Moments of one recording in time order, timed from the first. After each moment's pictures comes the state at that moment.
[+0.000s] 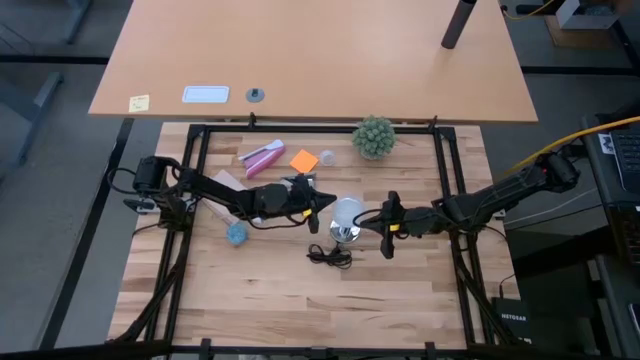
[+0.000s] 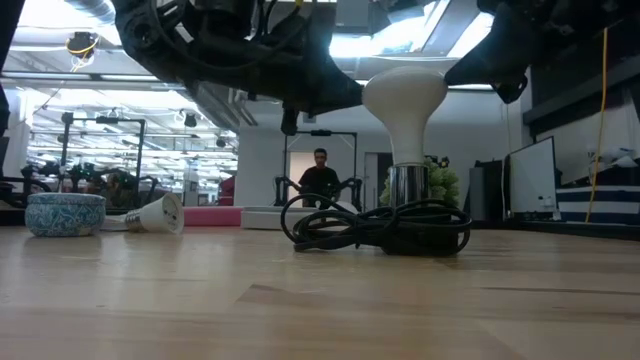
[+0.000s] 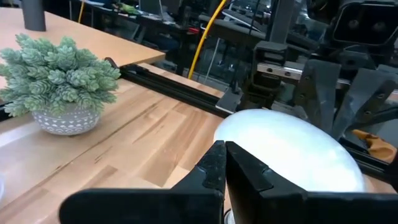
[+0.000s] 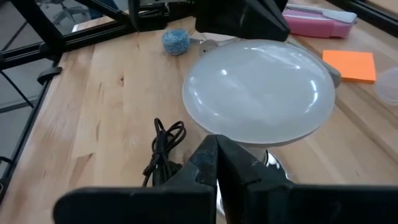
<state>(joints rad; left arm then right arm) -0.03 1.75 0.79 0.87 -0.28 -0.31 0.33 1.08 0.59 -0.01 0.39 0.44</state>
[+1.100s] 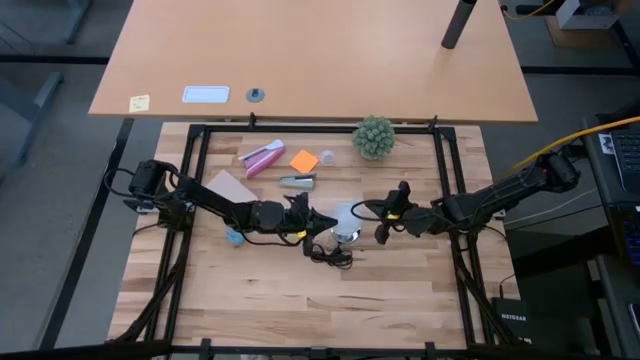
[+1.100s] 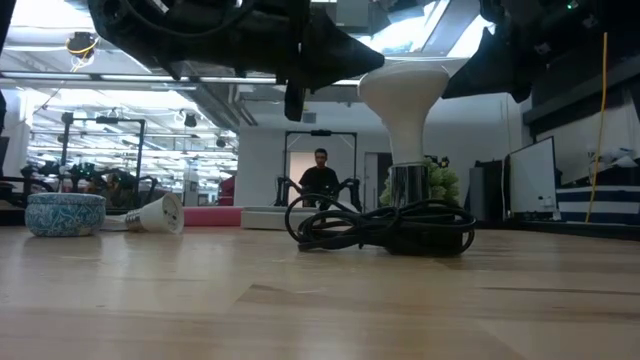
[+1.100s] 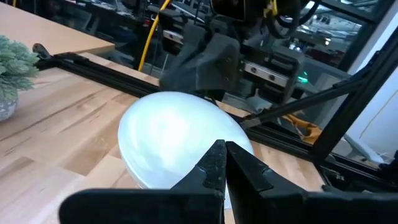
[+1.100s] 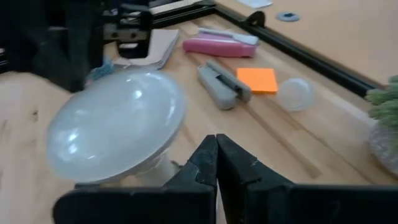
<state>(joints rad) -0.17 1.75 0.79 0.87 -0.26 -0.37 0.33 1.08 0.59 -0.06 0.69 0.49</state>
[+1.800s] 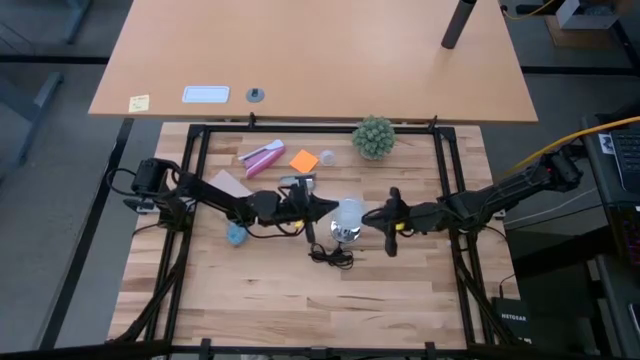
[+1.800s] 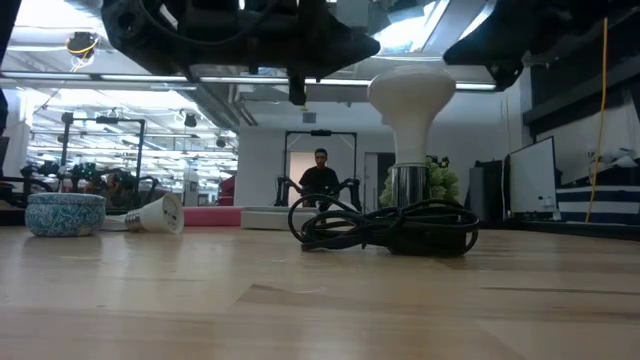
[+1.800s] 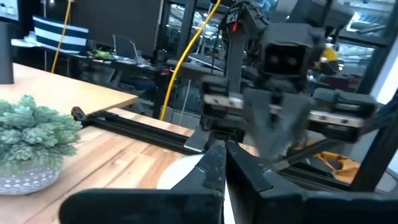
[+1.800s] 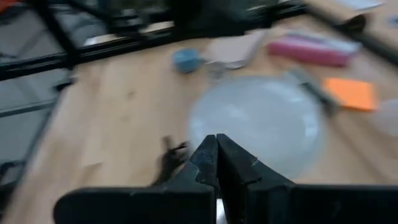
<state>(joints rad) -0.09 1.76 0.79 1.07 -0.29 -0.21 0.33 1.03 0.59 0.02 0.38 0.35</state>
